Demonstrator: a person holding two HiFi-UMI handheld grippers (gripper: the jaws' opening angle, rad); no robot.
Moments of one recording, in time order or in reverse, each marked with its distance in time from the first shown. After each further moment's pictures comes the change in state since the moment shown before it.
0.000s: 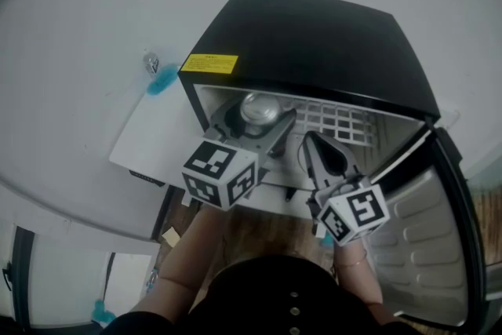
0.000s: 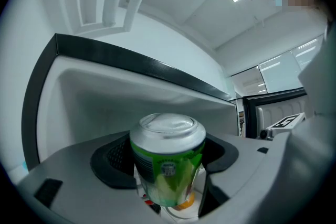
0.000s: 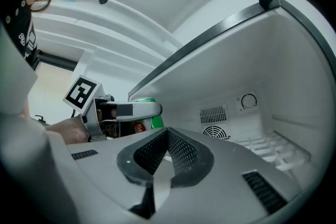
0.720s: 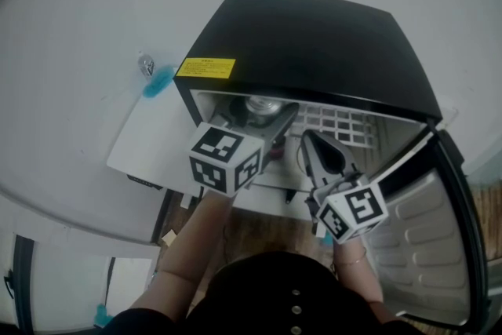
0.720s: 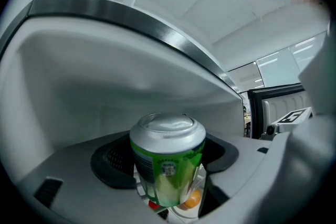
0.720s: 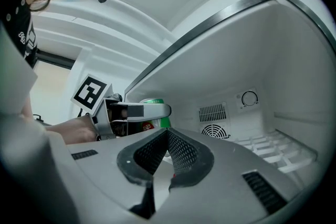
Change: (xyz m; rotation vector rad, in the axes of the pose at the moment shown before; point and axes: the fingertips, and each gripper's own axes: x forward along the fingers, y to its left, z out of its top) left arm 0.028 0.012 -0.008 0.029 0.049 -0.030; right arm 0.011 -0.006 -0.005 0.001 0.011 -0.013
